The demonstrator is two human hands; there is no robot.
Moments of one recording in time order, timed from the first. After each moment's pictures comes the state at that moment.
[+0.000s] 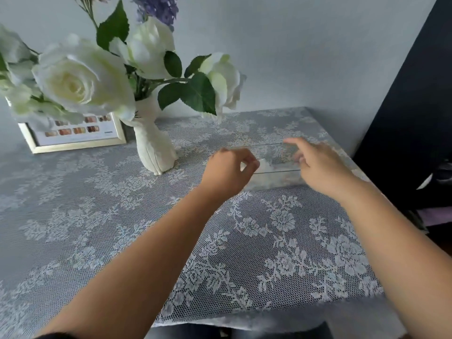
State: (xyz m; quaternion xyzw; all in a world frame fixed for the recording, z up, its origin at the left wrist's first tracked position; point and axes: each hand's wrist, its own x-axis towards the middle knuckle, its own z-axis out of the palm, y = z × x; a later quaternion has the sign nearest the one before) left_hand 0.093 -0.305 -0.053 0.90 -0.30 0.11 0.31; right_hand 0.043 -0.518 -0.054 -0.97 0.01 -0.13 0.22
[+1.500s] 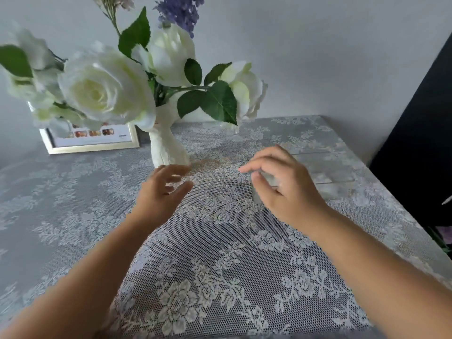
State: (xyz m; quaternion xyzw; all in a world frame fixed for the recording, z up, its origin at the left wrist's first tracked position) left_hand 0.100 -0.157 -0.075 0.87 -0.14 0.07 0.47; right_hand 0.025 -0.411 -0.024 -0.86 -0.22 -0.30 0.35
